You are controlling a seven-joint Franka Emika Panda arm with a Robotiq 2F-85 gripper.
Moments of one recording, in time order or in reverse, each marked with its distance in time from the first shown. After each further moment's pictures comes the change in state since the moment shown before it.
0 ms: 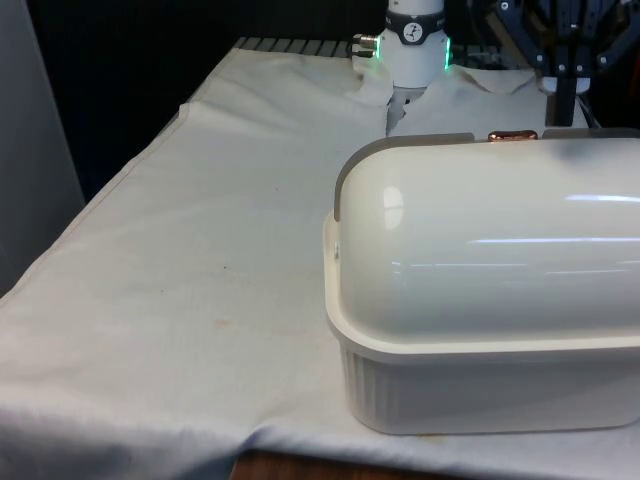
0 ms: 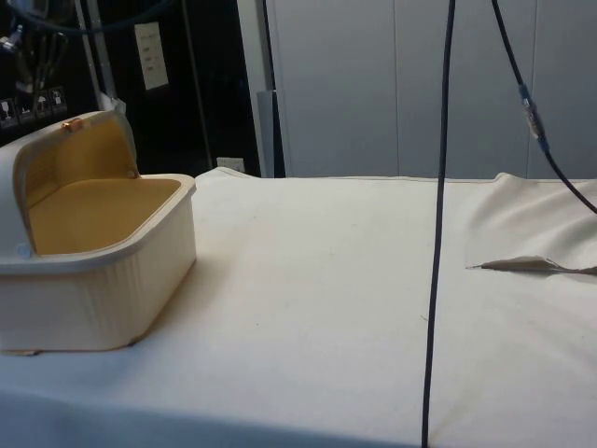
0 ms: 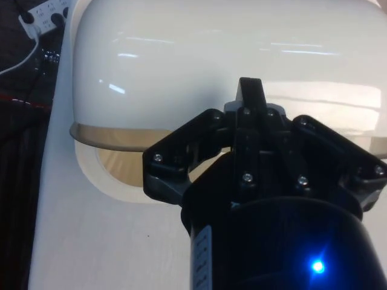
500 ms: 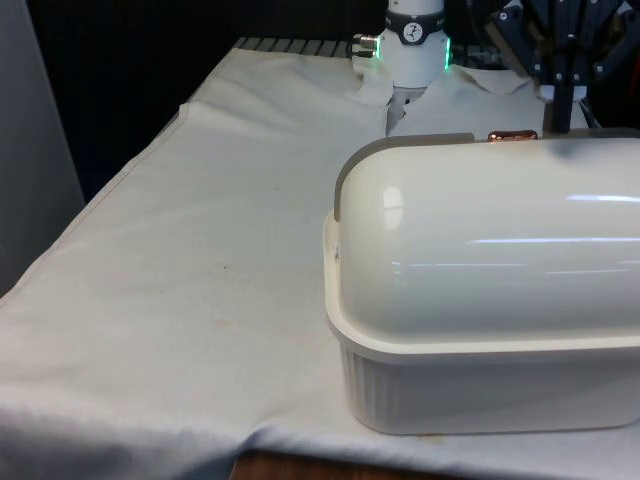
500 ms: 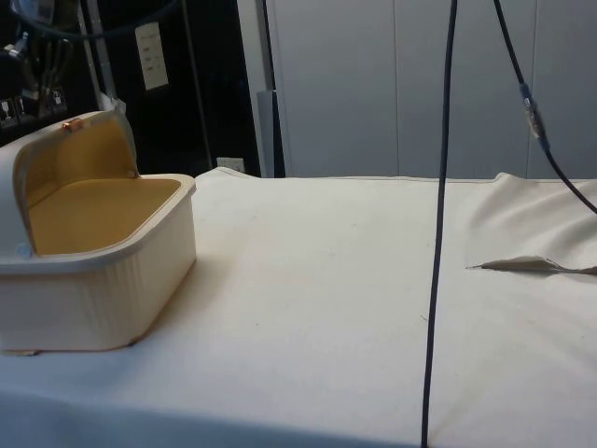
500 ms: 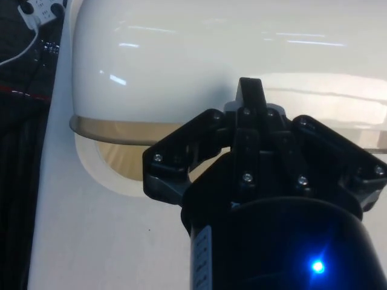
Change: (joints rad) arm 0.003 -0.009 0.001 -0.026 0.000 -0.001 0.000
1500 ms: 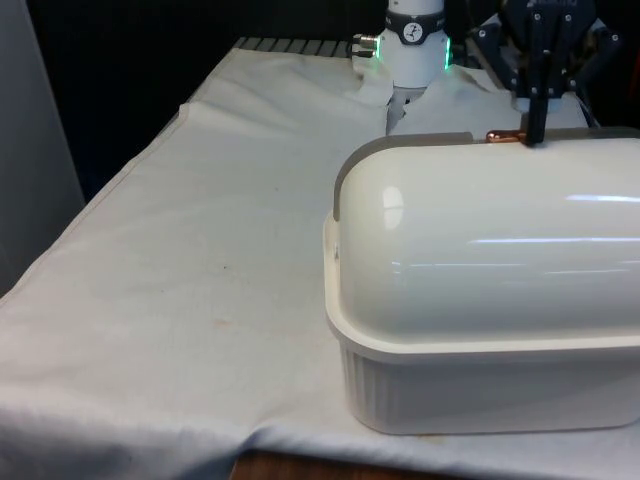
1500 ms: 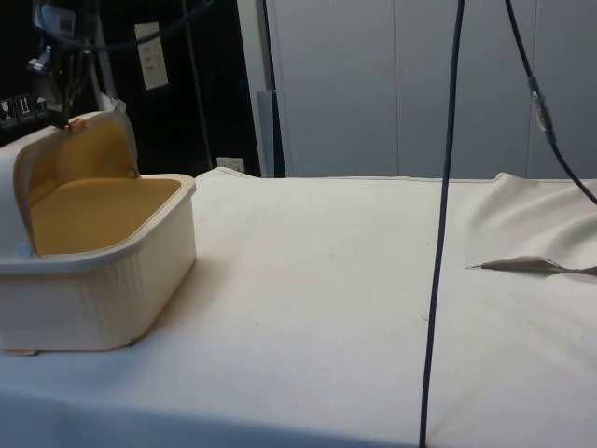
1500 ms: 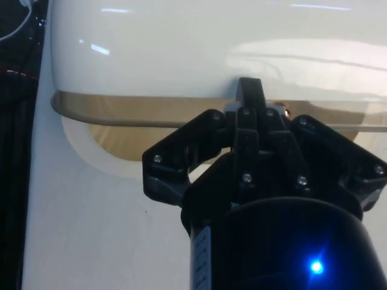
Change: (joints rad) arm -0.007 -0.042 -0.003 -0.094 0.000 0.000 -0.010
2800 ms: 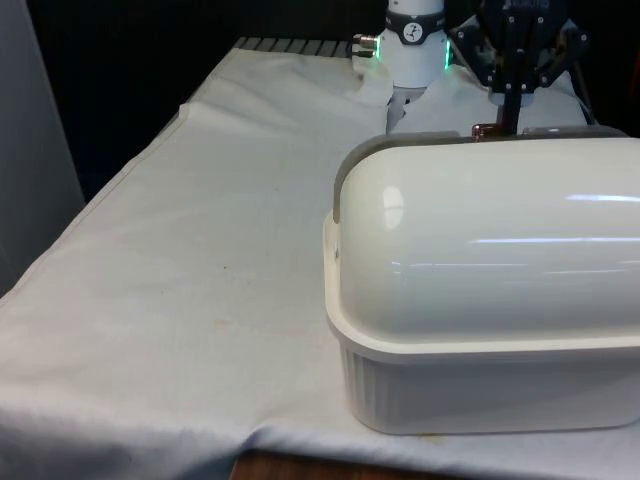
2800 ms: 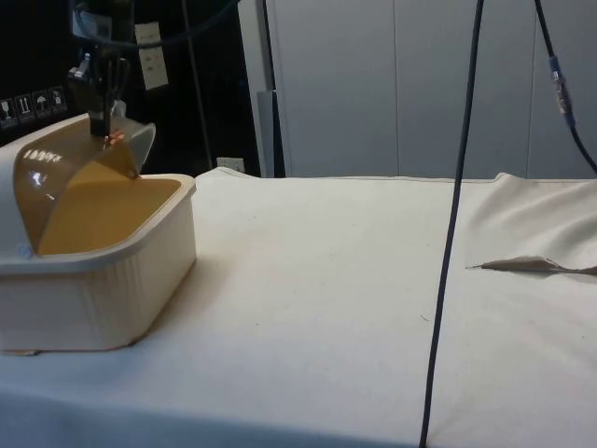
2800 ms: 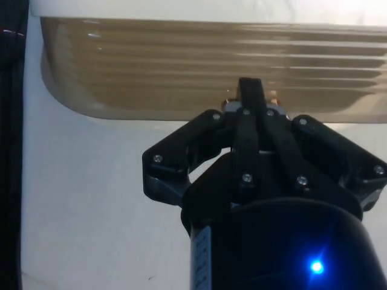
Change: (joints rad) arm -0.002 -0.106 -0.001 -0.173 0.000 -0.019 0.002
